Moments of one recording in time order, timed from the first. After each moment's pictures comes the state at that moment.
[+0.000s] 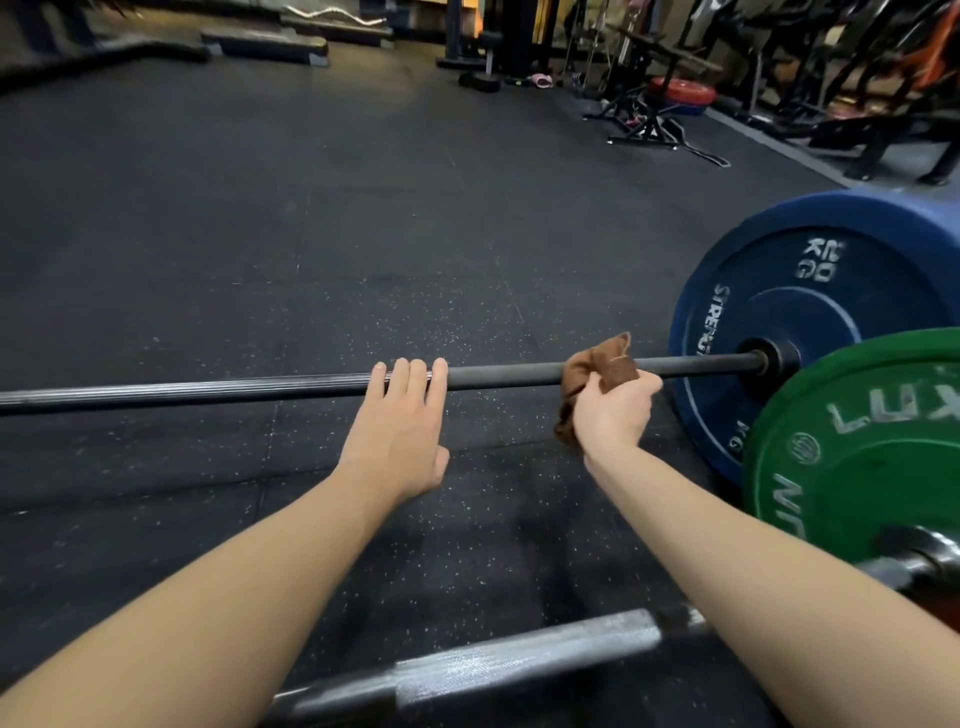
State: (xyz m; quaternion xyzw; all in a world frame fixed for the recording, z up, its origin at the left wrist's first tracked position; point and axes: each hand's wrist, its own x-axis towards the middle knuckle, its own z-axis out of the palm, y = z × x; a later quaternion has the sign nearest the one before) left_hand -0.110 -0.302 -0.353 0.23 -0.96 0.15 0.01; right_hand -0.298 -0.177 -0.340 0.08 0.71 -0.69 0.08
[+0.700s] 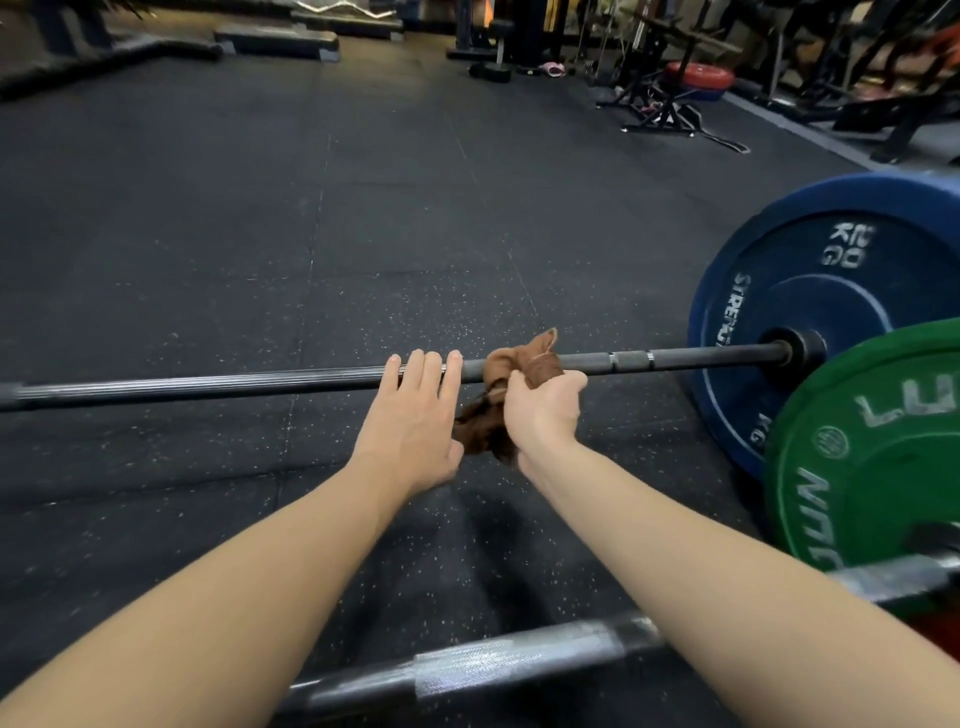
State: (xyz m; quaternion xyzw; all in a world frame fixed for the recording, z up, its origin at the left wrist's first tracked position) left_hand -0.109 -0.305 -0.352 0.22 -0.96 0.14 0.01; right_hand -0.232 -0.221 -0.343 0.03 0.78 -0.59 0.20
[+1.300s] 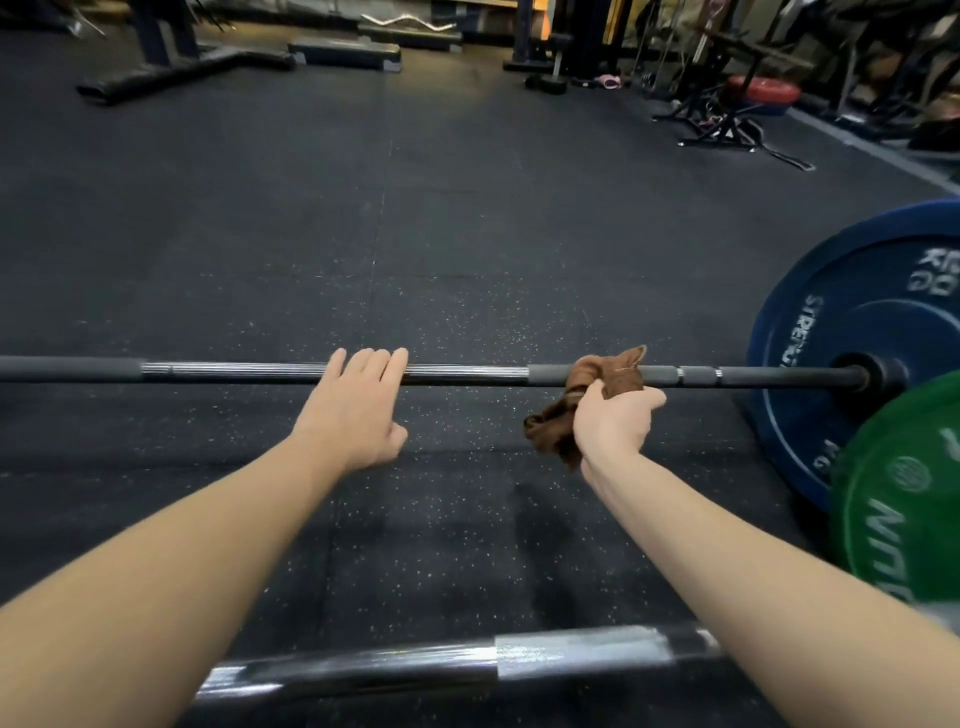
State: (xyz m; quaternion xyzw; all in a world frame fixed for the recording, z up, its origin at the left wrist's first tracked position) left_hand -0.016 -0.387 -0.343 0.30 -0.95 0.09 -0.01; right_hand -0.219 -0.222 -0.337 0.07 0.73 -0.67 0.12
